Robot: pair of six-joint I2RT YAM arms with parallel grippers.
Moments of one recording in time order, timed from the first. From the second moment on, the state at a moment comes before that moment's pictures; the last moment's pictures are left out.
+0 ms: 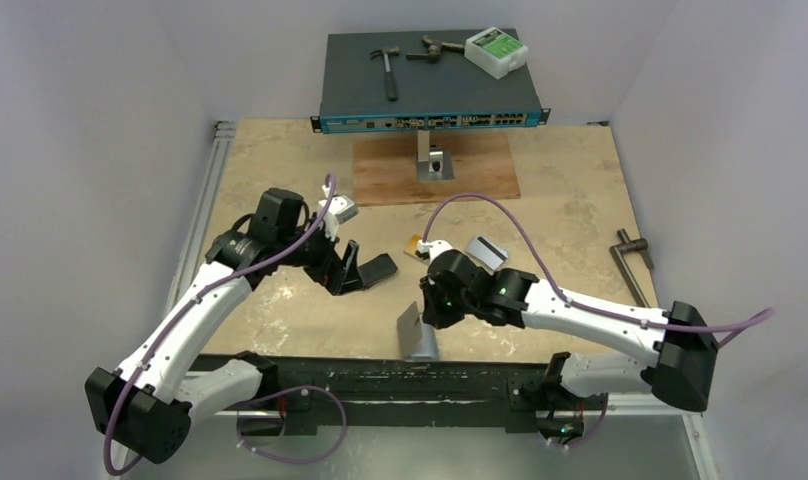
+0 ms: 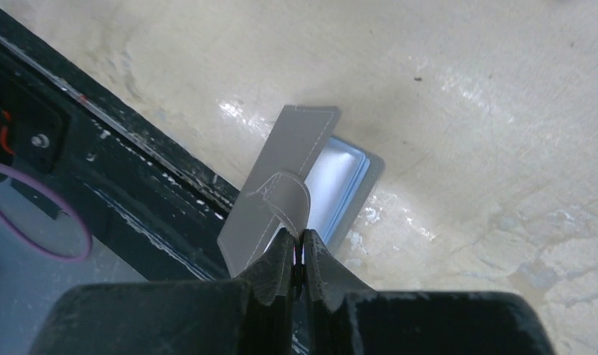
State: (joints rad) left arm -0.41 1.05 0.99 -0.78 0.56 0.04; right arm 1.05 1.19 0.83 -0.52 0.05 0.59
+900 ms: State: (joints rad) left arm -0.46 0.92 0.93 -0.87 0.83 0.19; right arm 1.06 1.31 1.30 -0.97 0.16 0.82
